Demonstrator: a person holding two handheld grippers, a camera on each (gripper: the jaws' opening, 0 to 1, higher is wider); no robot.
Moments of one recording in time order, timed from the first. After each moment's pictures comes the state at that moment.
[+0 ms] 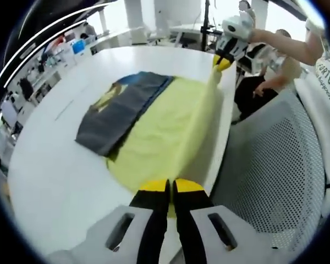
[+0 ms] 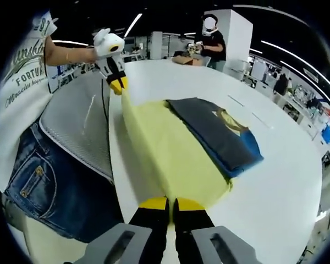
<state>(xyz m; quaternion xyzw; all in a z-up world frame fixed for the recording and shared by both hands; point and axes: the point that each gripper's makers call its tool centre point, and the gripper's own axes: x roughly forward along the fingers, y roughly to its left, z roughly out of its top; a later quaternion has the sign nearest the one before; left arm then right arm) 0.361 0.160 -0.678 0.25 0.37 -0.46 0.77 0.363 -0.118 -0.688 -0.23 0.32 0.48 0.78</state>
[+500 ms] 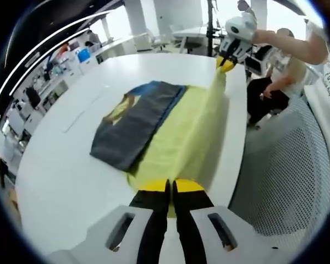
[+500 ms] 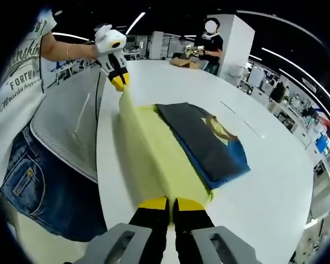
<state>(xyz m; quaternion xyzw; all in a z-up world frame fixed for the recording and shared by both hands) 0.400 0.159 -0.661 0.27 0.33 -0.44 0.79 0.397 -0.120 -0.672 -0.26 0.30 0.46 0.79</state>
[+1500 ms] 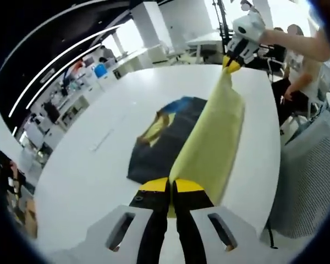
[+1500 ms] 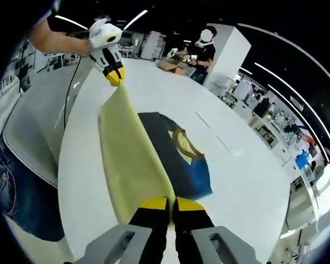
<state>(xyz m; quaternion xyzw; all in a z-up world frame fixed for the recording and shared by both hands) 0.479 0.163 -0.628 0.30 0.26 -0.39 0.83 0.476 -0.119 -0.642 -0.32 0.24 0.40 0.82</state>
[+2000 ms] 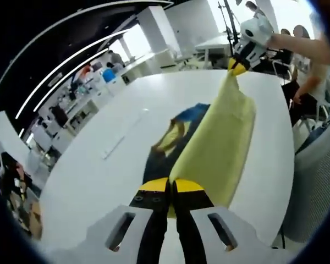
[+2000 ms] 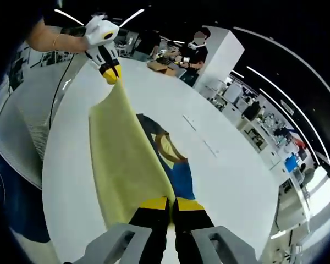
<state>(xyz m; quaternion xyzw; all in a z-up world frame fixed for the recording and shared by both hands) 0.512 0.160 -0.616 0.31 0.23 -0.37 0.85 0.510 -0.122 -0.631 -0.34 0.22 0.37 0.83</state>
